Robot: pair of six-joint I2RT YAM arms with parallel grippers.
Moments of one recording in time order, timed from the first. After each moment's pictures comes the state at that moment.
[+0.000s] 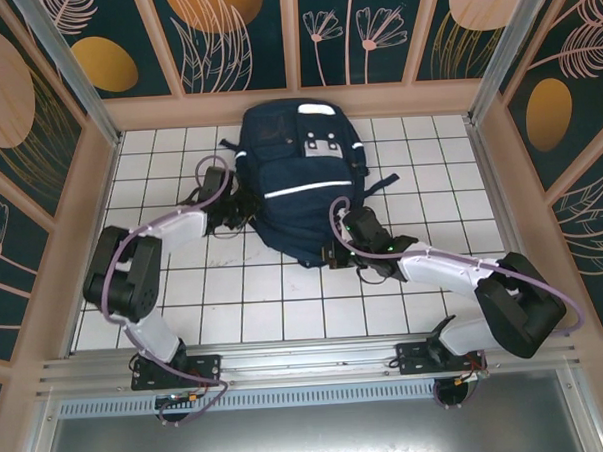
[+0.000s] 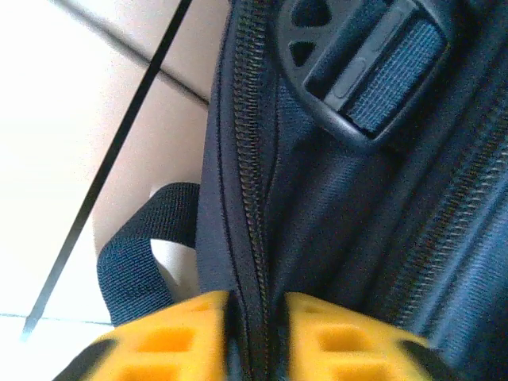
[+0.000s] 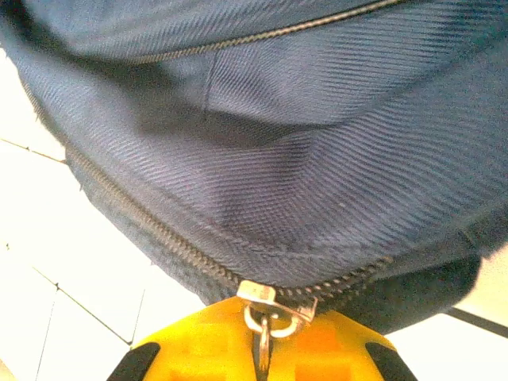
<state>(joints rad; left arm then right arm) -0.34 1.76 1.04 -0.14 0.25 -1.04 0.74 1.36 0.65 -0.09 -0.20 0.60</state>
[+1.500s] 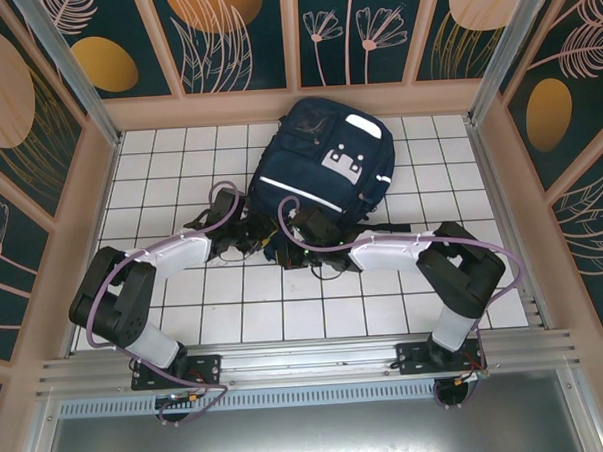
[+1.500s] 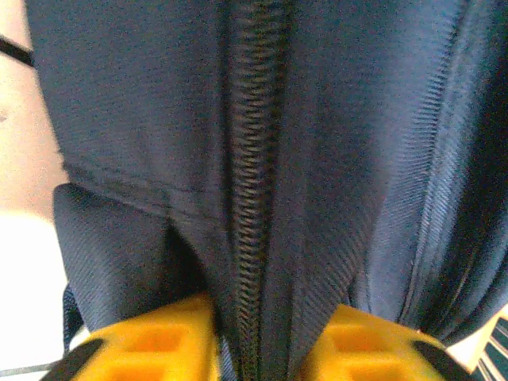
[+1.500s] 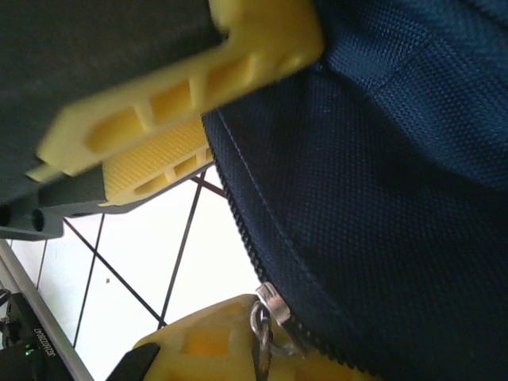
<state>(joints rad) -0.48 1.58 0.81 -0.08 0.34 -1.23 0.92 1.70 0.92 0.01 -0.24 0.74</state>
